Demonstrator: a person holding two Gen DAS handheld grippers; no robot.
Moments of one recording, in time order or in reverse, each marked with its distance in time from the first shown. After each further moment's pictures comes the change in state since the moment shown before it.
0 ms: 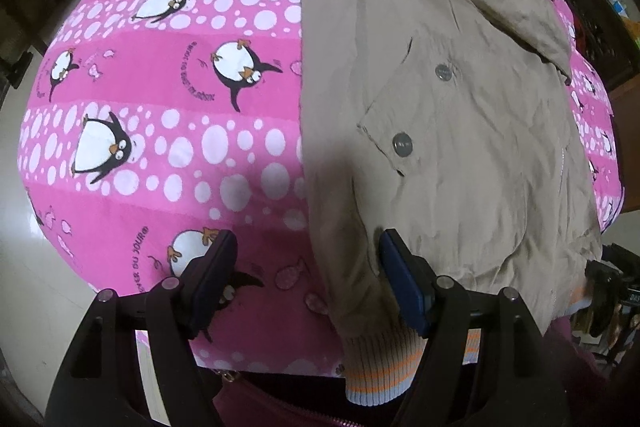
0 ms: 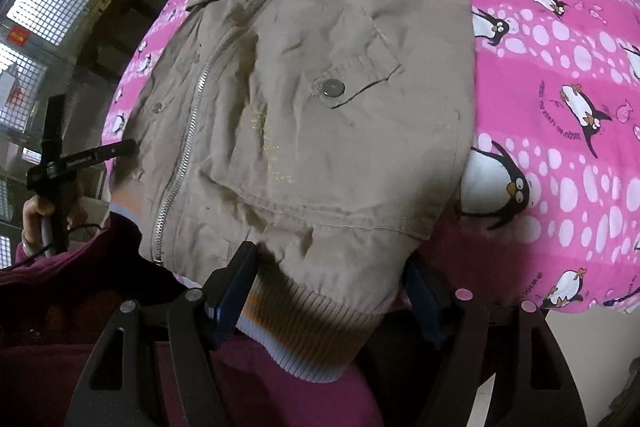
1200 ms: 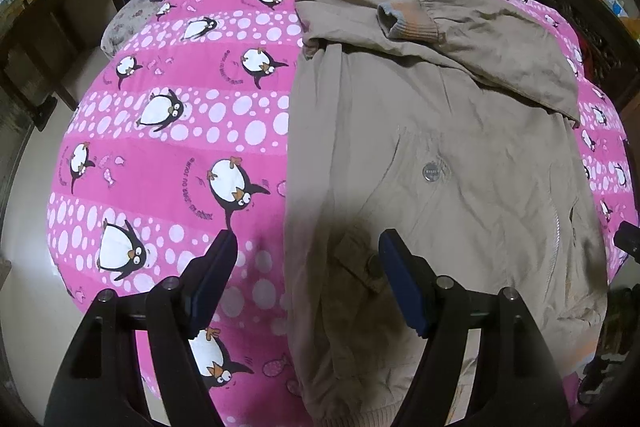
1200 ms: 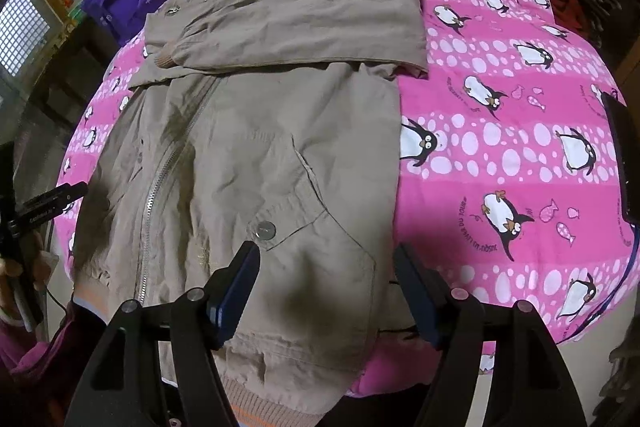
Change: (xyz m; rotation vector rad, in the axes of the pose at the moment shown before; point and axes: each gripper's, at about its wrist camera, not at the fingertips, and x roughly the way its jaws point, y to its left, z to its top) left arm -0.016 -0.031 0.050 0.033 -0.195 0.110; right arm -0.033 -0.011 0.062 0.059 -0.191 -0.238
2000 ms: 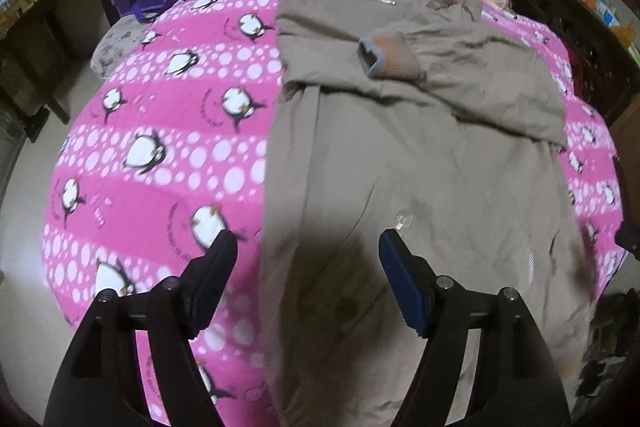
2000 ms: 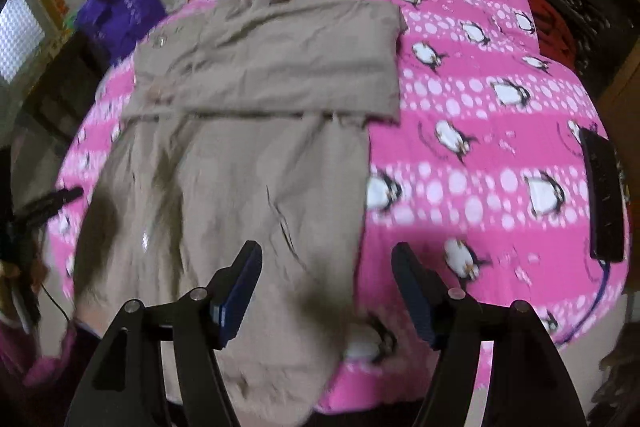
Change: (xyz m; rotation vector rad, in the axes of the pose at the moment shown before) left arm -0.010 -0.011 0.026 0.007 -0.053 -0.022; right arm -0.025 -0.016 0.025 -0.019 -0.042 -0.054
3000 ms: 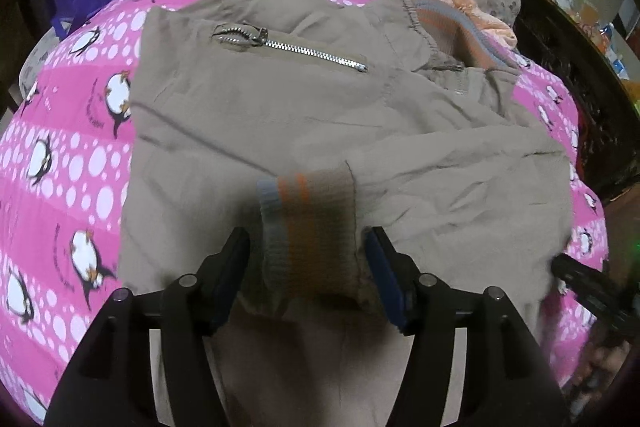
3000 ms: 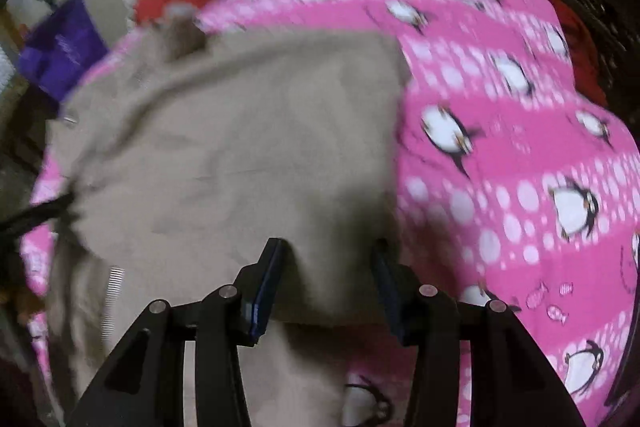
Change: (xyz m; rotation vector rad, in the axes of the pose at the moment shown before) left arm 0.106 -0.061 0.149 -0.094 0.021 -0.155; right arm 0.129 -0.039 0.143 0.103 -0.012 -0.048
